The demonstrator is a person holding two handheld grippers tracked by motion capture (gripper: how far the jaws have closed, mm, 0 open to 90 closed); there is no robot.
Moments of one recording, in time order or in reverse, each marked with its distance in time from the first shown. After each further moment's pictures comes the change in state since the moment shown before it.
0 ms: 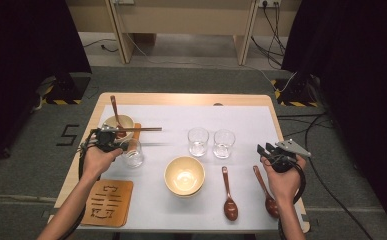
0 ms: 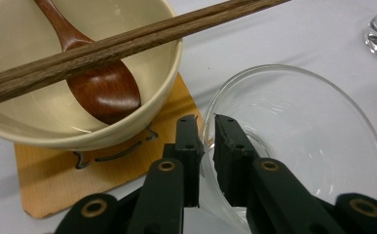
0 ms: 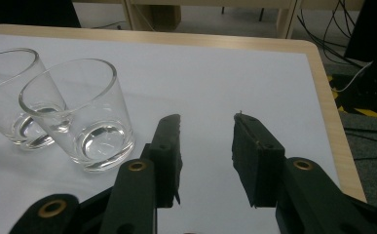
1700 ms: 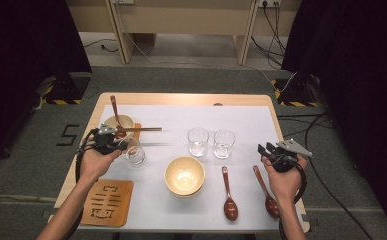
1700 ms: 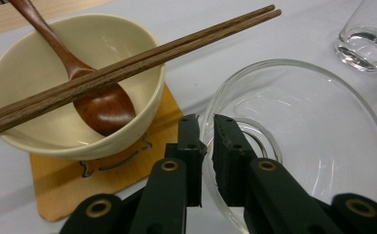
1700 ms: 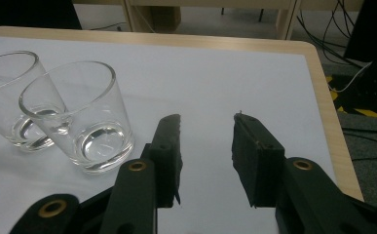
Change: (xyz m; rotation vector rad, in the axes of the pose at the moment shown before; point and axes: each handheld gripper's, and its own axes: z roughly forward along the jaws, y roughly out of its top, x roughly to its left) left arm -0.011 0.000 -0.022 -0.060 0.010 0.063; right arm -0.001 0.001 -0.001 -0.005 0.002 0.003
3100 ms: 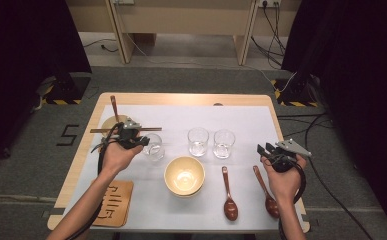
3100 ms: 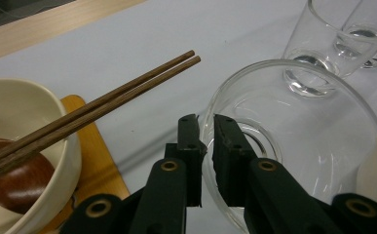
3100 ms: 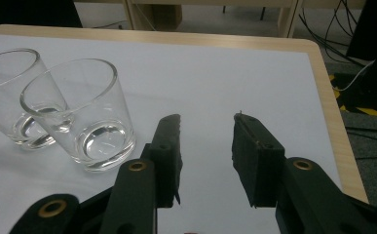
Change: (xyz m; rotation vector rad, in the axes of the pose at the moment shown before) left arm -0.047 0.034 0.023 -0.013 -0.078 0.085; right arm 0.001 -0.001 0.001 0.006 0.004 0.001
